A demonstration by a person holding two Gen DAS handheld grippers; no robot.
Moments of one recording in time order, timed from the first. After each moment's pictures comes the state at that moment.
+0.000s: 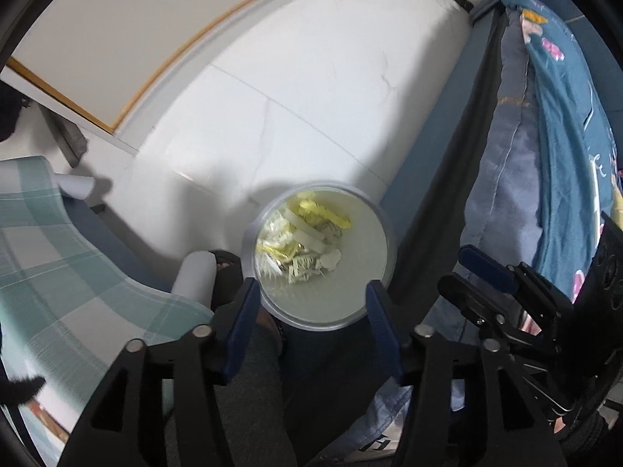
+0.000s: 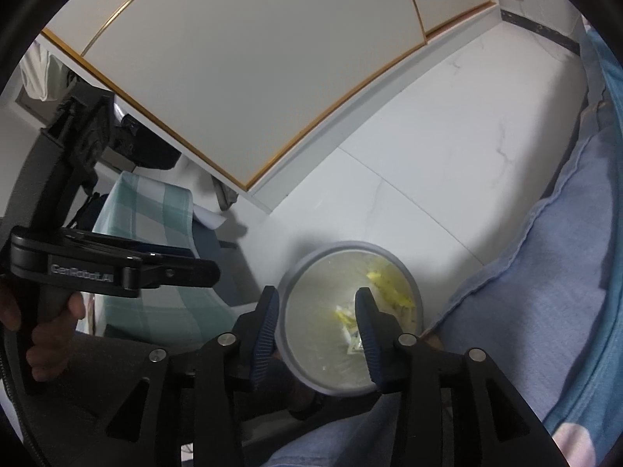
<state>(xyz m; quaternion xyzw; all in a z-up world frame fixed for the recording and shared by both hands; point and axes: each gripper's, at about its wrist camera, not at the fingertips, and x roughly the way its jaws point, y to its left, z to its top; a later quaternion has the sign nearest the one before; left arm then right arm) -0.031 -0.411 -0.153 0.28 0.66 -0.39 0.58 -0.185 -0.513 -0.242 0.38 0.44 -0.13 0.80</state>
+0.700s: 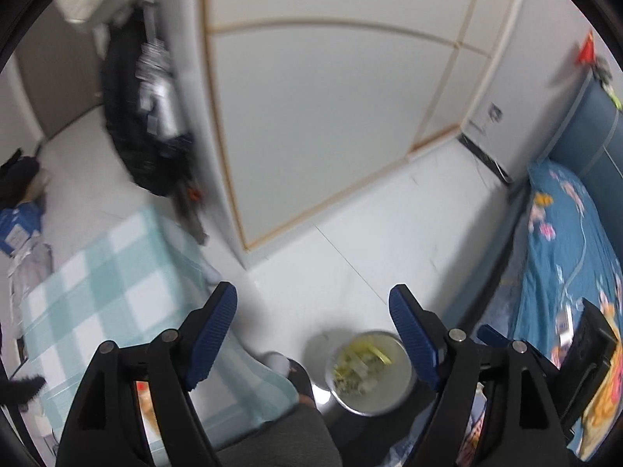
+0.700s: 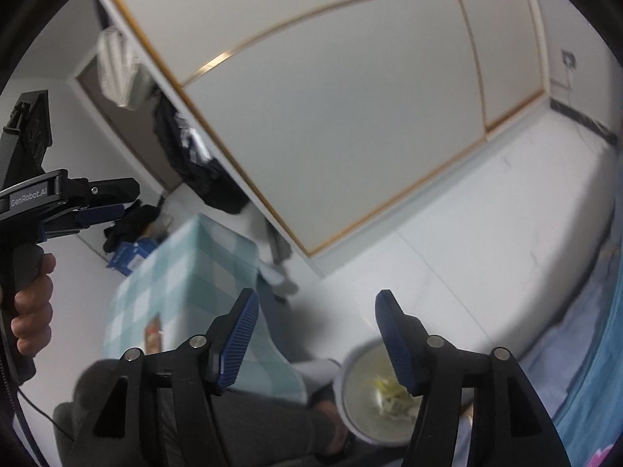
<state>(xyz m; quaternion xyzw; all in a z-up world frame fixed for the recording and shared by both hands) 0.022 -0.302 0.025 0.13 0.47 -0.32 0.81 -0.149 -0.486 -0.112 0.30 0.34 -0.08 0.89</state>
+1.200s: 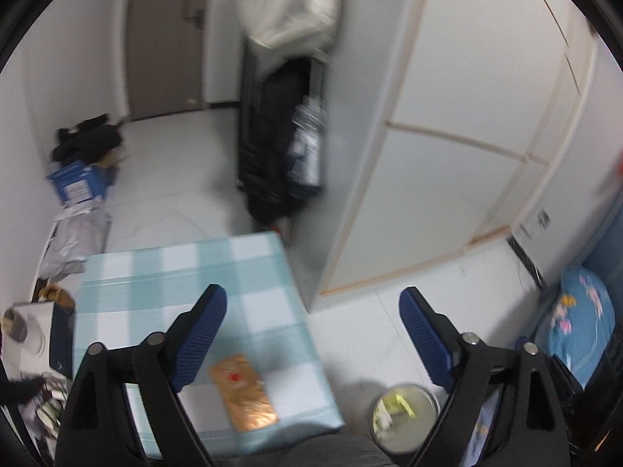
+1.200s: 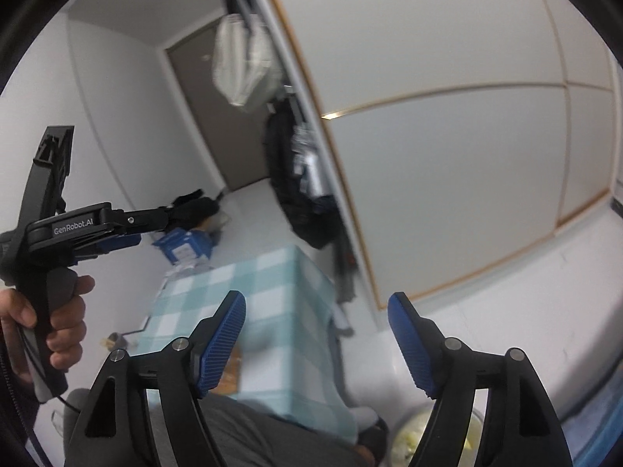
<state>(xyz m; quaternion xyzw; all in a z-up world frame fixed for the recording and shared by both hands) 0.032 -0.153 0.068 0.00 0.38 -0.19 0.90 -0.096 -0.389 -0.016 0.20 0.27 0.03 0.94</state>
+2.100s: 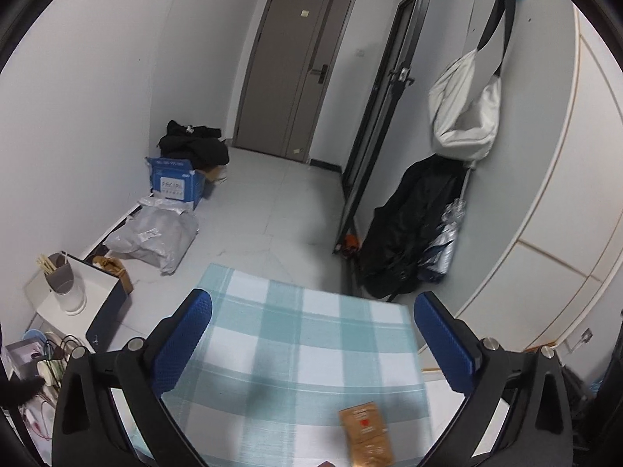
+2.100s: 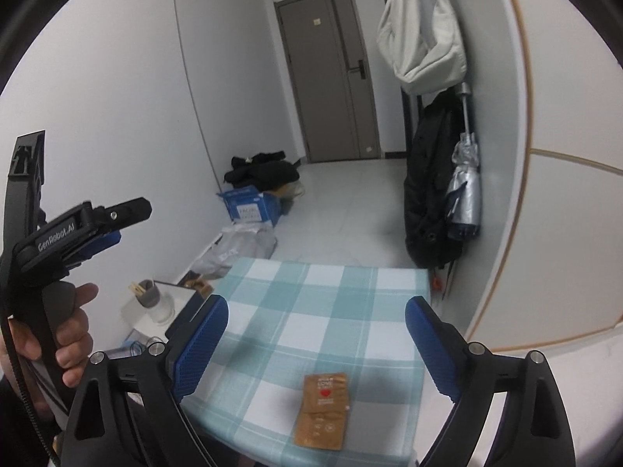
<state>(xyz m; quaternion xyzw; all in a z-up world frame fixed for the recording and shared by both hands) 0.044 -0.005 0.046 -0.11 0.28 -0.04 0.95 0.016 -0.214 0.007 0.07 0.28 0.16 0.94</state>
